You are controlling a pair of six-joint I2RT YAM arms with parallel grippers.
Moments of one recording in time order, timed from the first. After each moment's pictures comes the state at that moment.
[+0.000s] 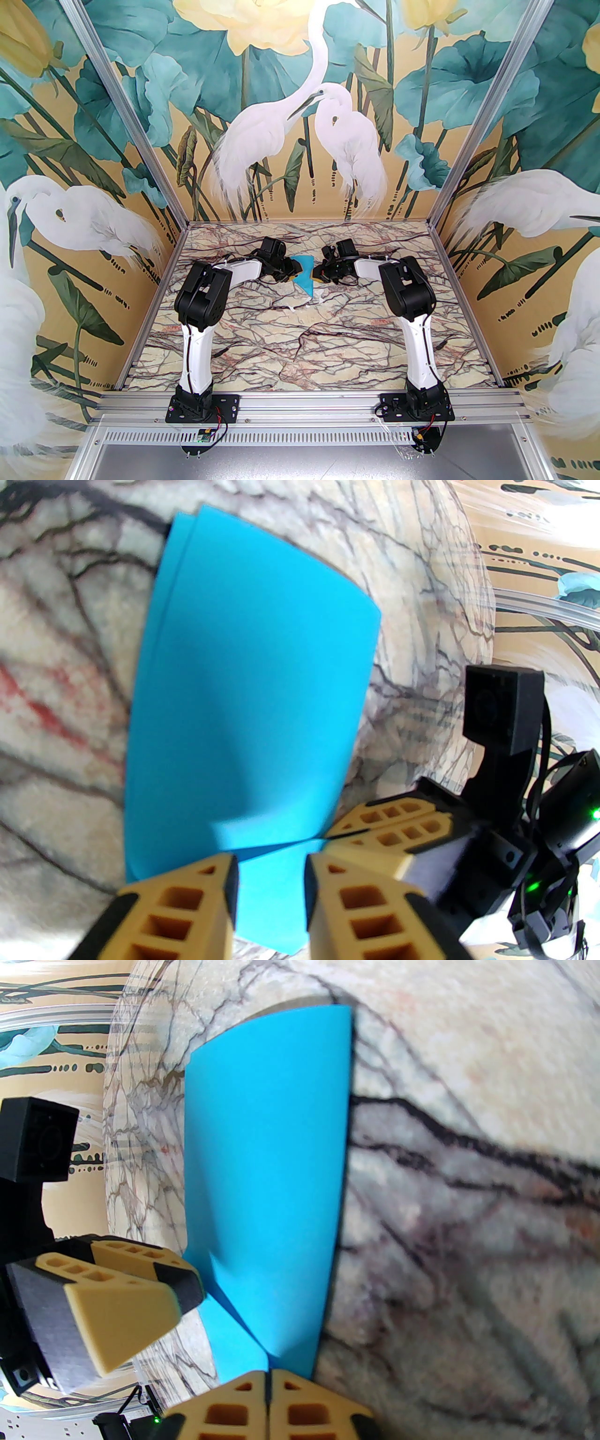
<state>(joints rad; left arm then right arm) -0.38 2.14 1.39 -0.17 0.48 -0.84 0.35 2.26 1.44 -0.12 -0.80 0.62</state>
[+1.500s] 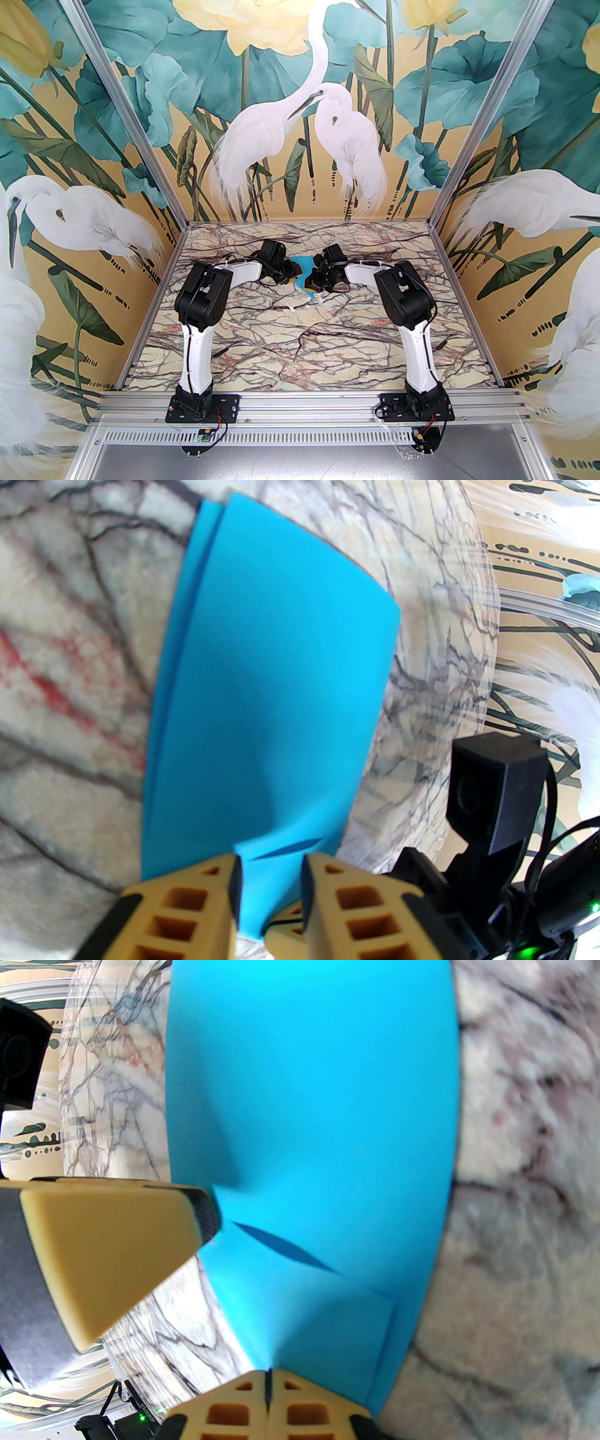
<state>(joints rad) -0.39 2.15 1.38 -0.17 0.48 -0.85 0.47 2.18 1.37 -0.23 -0.67 0.66</state>
